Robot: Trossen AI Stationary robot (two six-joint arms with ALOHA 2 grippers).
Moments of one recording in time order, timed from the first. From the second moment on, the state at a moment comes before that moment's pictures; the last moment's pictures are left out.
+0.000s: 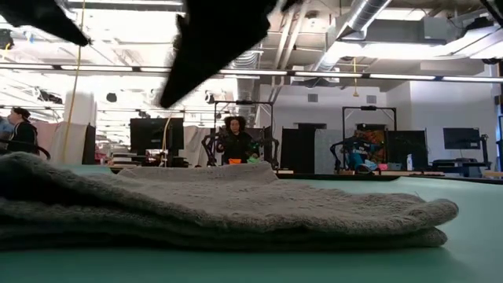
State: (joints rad) left arm -0.87 1.46 1.04 -1.00 -0.95 -1.26; right arm 0.41 2.24 1.96 -0.74 0.25 -0.06
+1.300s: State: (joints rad) left arm 0.22 1.10 0.49 -0.08 -0.04 -0.09; right arm -0.21 2.25 1.96 -0.94 -0.20 -0.44
